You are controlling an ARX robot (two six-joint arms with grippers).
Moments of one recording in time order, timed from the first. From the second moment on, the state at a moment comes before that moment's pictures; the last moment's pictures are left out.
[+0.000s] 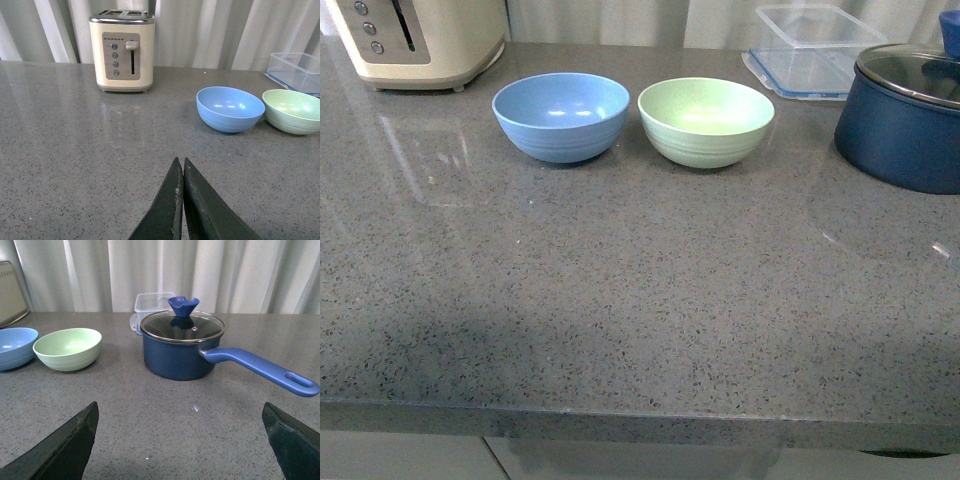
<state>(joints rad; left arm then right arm) 0.00 0.43 0.02 0.43 0.00 -0.01 0.00 0.00 0.01 0.00 0.00 0.00</state>
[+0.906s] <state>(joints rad) 0.00 0.00 0.02 0.00 0.00 -0.01 0.00 0.00 0.01 0.00 0.00 0.00</state>
